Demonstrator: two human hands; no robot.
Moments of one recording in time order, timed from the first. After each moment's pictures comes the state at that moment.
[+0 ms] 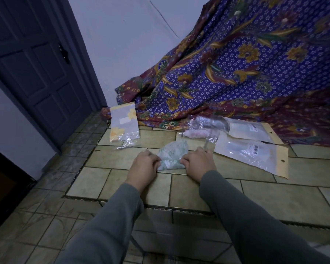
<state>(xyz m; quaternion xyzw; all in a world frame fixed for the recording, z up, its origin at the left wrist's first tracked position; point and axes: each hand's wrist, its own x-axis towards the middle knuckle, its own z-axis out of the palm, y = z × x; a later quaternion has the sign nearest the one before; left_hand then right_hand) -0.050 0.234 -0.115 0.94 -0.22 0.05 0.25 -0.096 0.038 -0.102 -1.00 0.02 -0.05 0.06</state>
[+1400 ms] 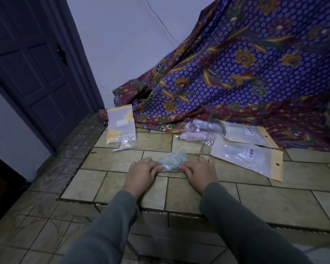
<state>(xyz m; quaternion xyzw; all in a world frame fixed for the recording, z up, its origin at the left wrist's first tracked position) -0.058 0.231 -0.122 0.94 -0.25 0.07 0.21 -0.119 0.030 -0.118 -0.98 0.03 -0.13 0.12</state>
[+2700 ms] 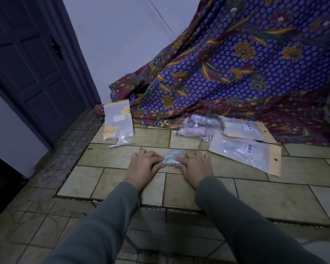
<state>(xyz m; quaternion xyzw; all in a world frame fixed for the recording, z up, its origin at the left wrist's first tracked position) -0.049 0.222 -0.128 0.92 -0.32 0.15 0.19 -0.112 0.035 -0.119 -0.99 0.03 -0.09 0.05</state>
